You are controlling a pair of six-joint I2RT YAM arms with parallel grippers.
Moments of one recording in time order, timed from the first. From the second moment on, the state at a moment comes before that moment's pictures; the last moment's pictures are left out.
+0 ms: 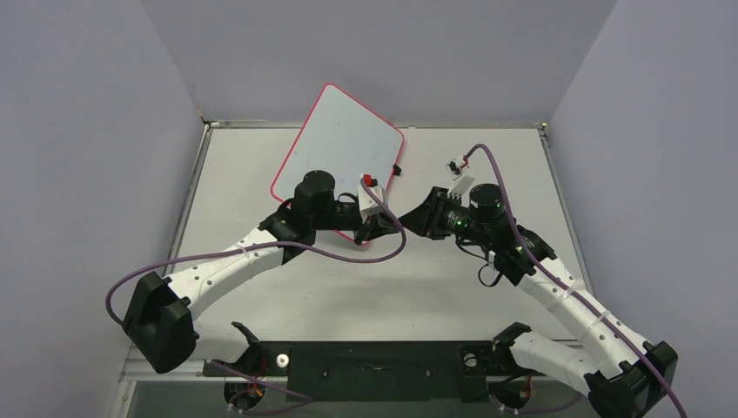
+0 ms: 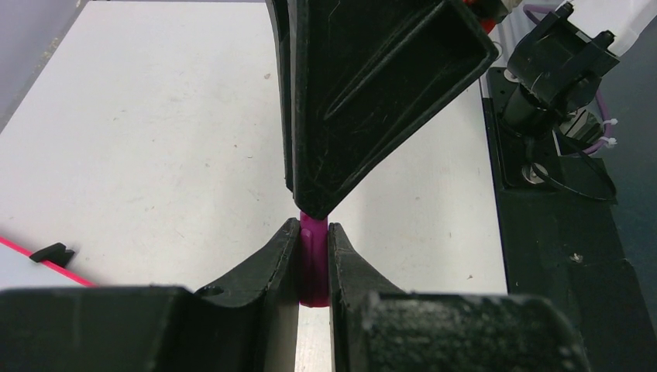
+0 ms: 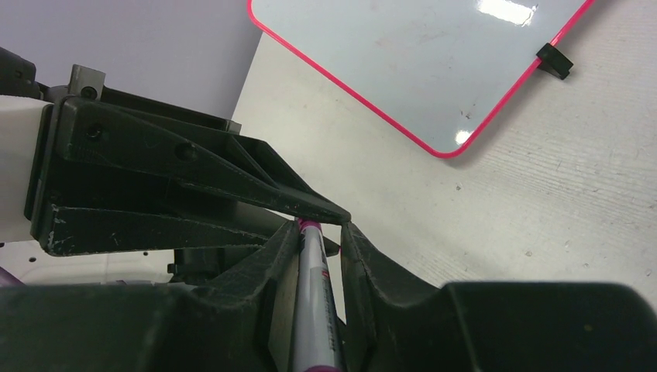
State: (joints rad) left arm -0.75 1.33 0.99 0.09 0.70 0.20; right arm 0.57 0.97 0.90 -0.29 -0.33 0.70
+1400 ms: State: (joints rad) left arm -0.75 1.33 0.97 0.06 0.71 0.25; right arm 0.55 1.01 0.91 -0.32 -0.43 0.67
